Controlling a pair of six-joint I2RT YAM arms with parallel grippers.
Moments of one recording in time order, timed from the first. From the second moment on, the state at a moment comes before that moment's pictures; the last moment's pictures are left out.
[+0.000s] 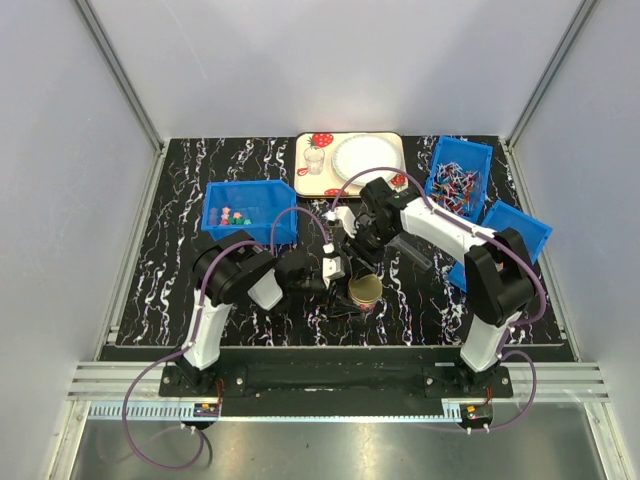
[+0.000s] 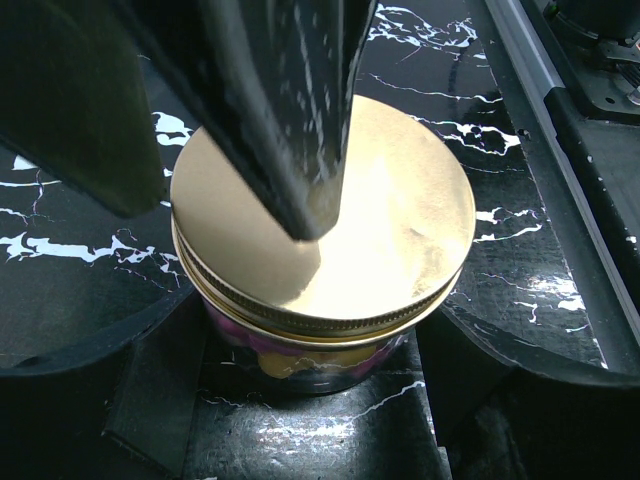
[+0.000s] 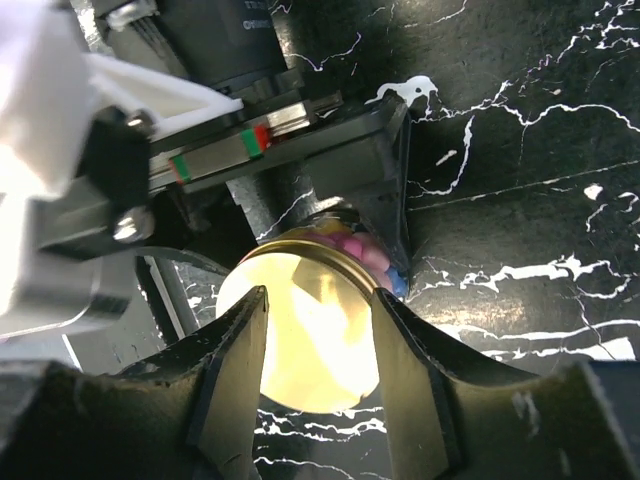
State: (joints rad) left arm -0.74 2.11 0.59 1.33 0.85 0.01; right arm 0.55 1.78 1.34 -0.87 -0.61 -0.54
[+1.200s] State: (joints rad) left arm -0.74 2.11 0.59 1.33 0.86 0.01; right arm 0.51 1.65 1.14 -0.76 -0.54 -0.57
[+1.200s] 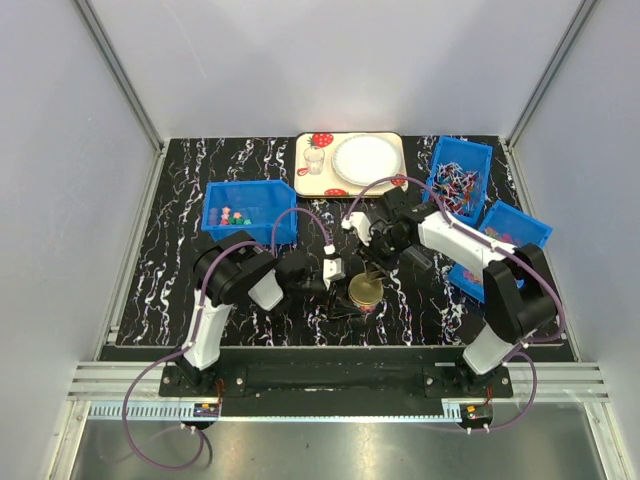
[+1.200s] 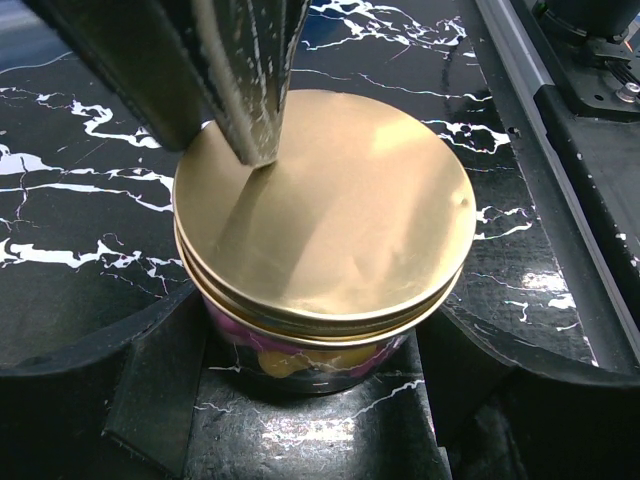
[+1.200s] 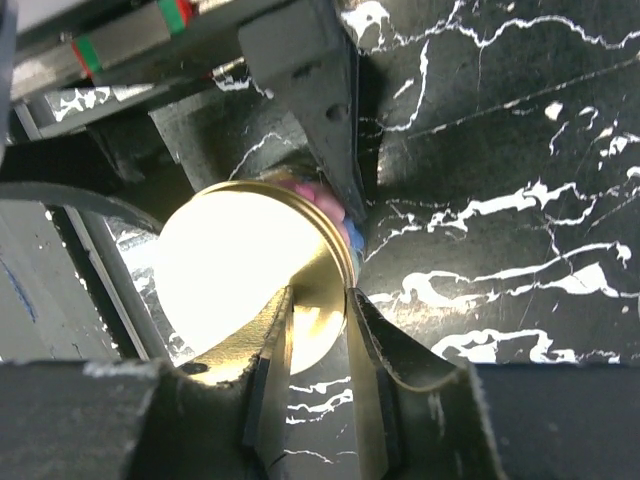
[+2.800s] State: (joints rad) left arm -0.74 2.11 0.59 1.33 0.85 0.01; right arm 0.54 1.77 1.33 -0.83 -0.63 -0.48
